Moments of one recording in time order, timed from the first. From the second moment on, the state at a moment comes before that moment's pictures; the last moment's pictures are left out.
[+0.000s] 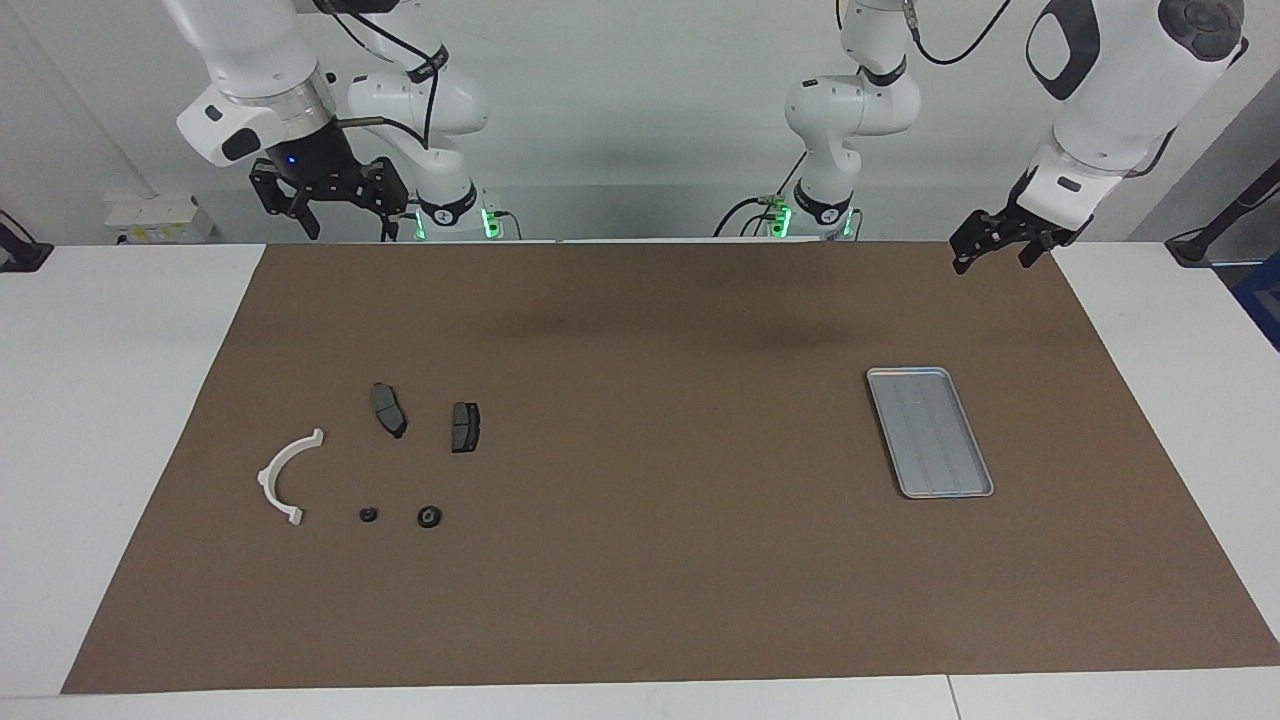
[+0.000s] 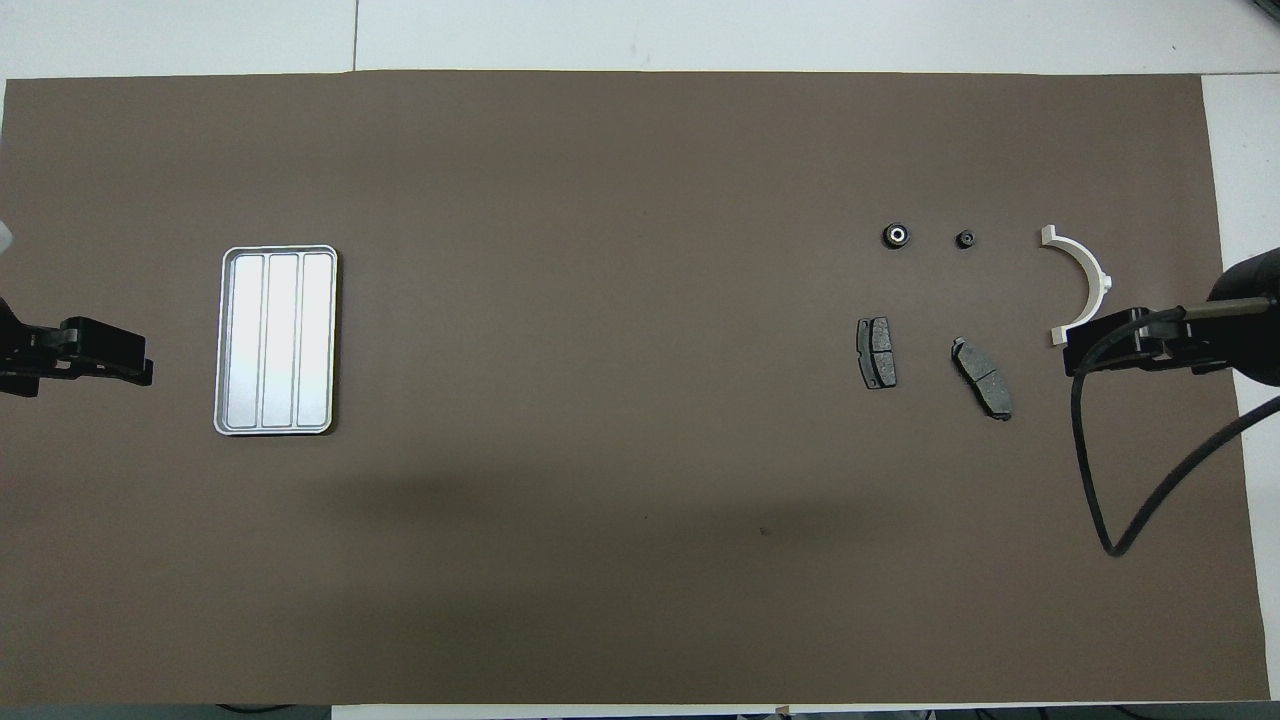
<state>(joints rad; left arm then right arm) -0.04 -0.08 0.03 -1.73 0.02 1.54 -0.04 -0.04 -0.08 0.11 -1.60 0.01 1.44 0.09</state>
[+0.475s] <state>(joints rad) -0.04 -0.08 0.03 -1.73 0.02 1.54 -0.04 -0.04 -0.08 0.11 -1.60 0.01 1.44 0.09</state>
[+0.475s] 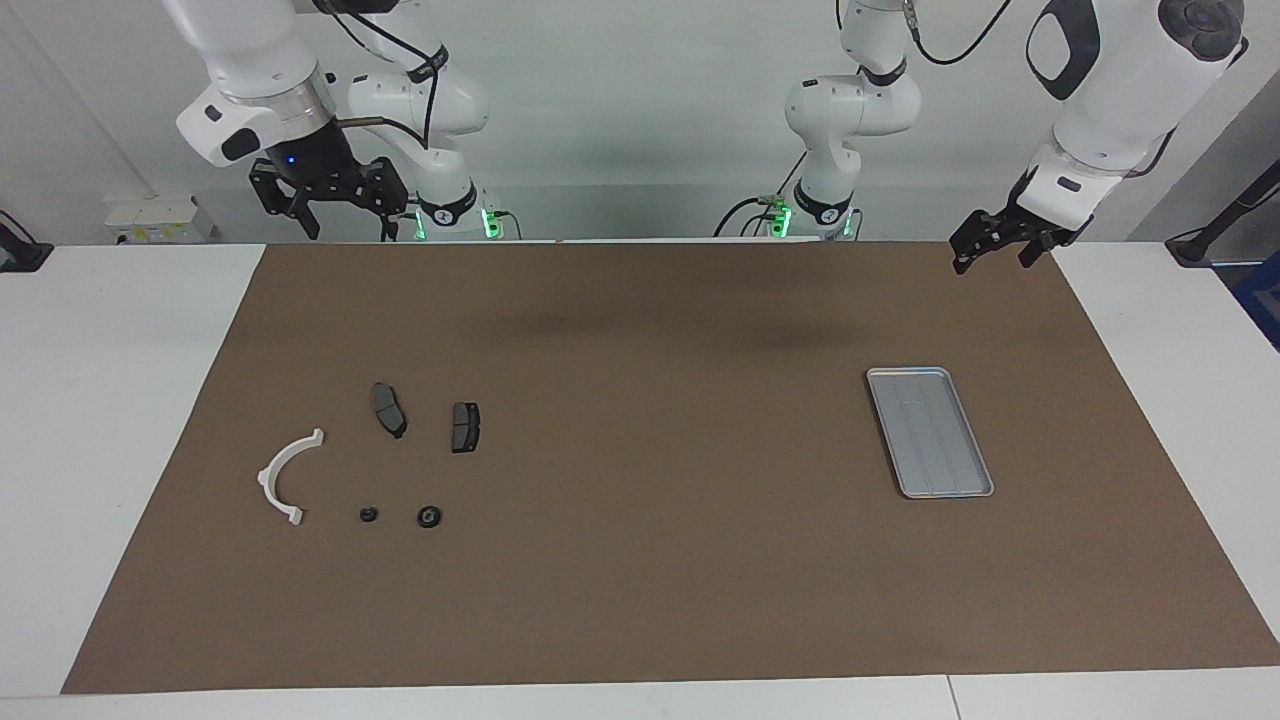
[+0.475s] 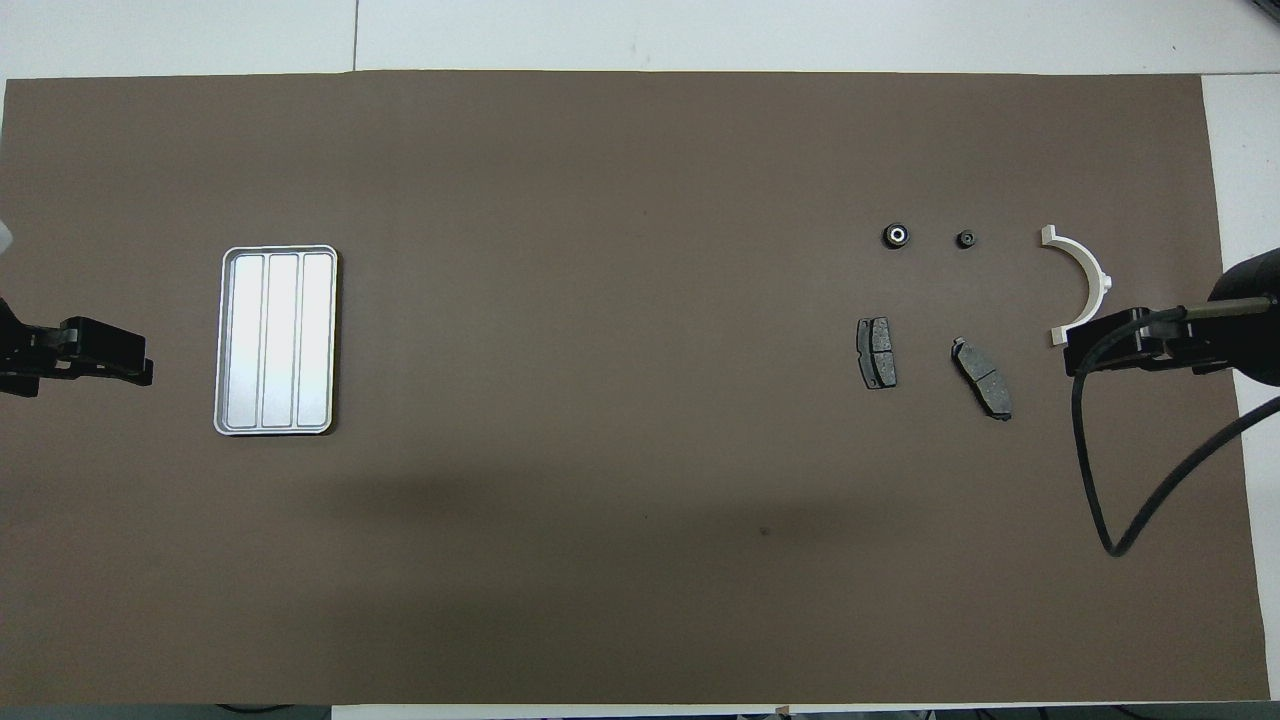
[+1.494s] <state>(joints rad) -0.04 -0.08 0.03 -1.73 0.02 1.54 -0.04 -0.05 -0.09 0.11 -1.60 0.01 1.44 0.09</state>
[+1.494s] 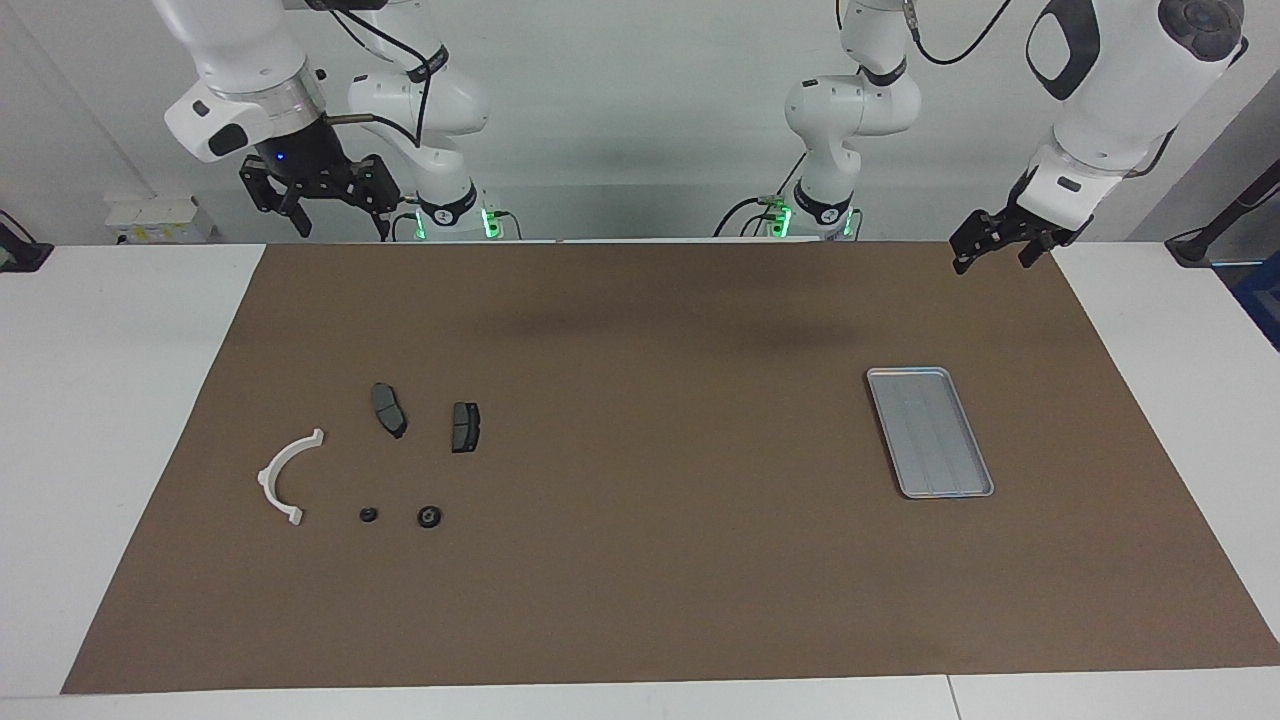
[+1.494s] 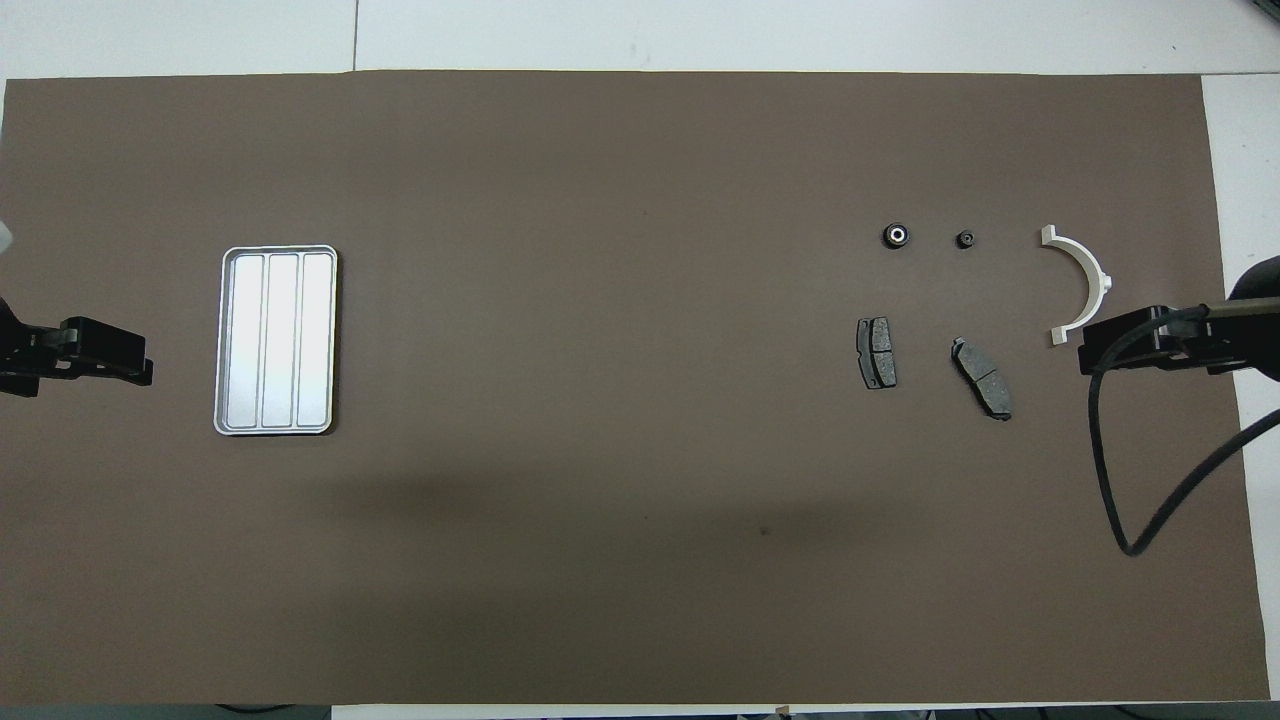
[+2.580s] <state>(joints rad) -0.04 -0.08 0.03 -1.73 0.02 1.54 -0.04 -0.04 0.25 0.11 -1.80 0.01 2.06 0.15</state>
